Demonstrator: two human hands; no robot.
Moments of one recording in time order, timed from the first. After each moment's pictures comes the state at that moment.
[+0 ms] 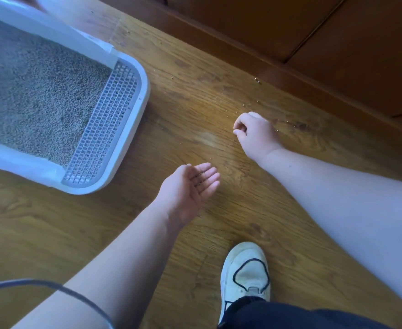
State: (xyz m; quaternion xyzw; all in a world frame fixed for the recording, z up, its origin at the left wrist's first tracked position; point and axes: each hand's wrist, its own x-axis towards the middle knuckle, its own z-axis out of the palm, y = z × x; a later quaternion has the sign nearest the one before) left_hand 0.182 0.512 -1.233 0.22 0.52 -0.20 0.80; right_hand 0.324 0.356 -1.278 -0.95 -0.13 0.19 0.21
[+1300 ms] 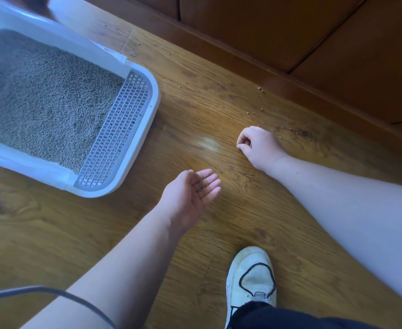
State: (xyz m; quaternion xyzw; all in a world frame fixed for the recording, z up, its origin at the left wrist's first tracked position) left_hand 0.175 0.525 -1.227 0.23 0.52 -0.20 0.80; right_hand 0.319 0.352 -1.275 -0.94 -0.15 0.25 0.17
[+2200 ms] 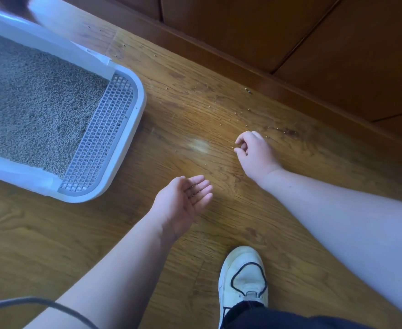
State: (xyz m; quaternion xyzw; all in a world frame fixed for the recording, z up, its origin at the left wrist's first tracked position) left_hand 0.169 0.517 -1.232 0.23 0.52 -0.21 0.79; right_hand 0.295 0.337 -1.270 -0.95 -0.08 0.21 0.22
